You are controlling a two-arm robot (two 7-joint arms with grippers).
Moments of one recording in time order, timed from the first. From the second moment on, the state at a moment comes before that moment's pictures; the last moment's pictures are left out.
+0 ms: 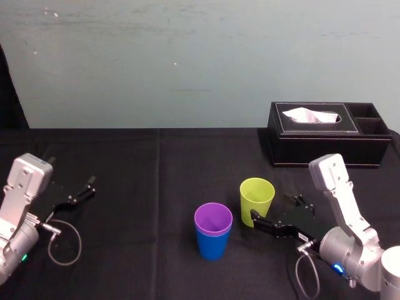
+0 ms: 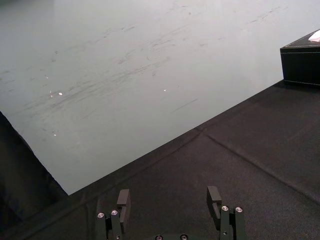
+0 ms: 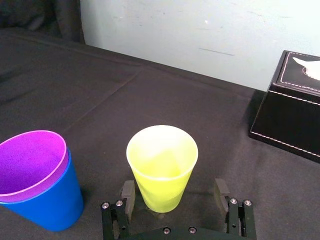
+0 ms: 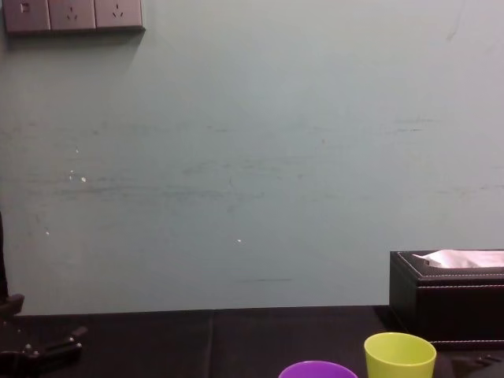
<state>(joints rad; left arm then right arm) -0.20 0.60 0.45 -1.41 -0.25 -0.12 0.03 0.12 0.36 -0.26 -1.55 0.21 0.29 0.29</state>
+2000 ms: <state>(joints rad) -0.20 0.60 0.45 -1.41 -0.25 -0.12 0.03 0.18 0.30 -0.29 -1.44 0.18 0.24 0.30</state>
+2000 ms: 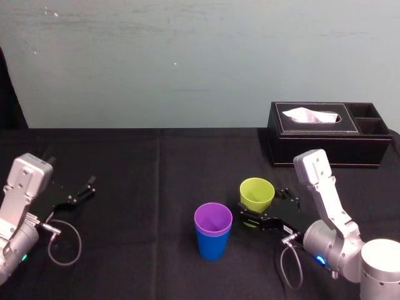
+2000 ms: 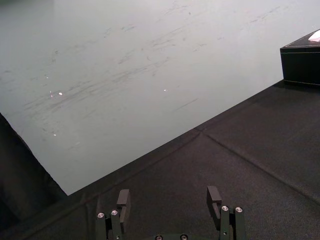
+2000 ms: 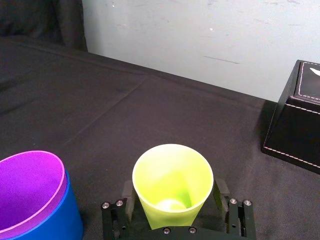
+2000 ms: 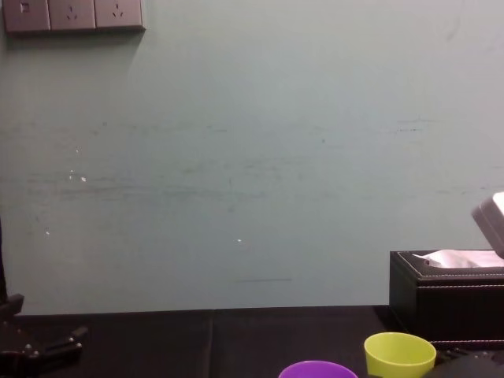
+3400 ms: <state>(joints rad) -0.20 0.60 0.45 -1.41 -0.25 -0.12 0.03 0.19 0.36 -0.29 -1.65 0.19 0.44 0.32</state>
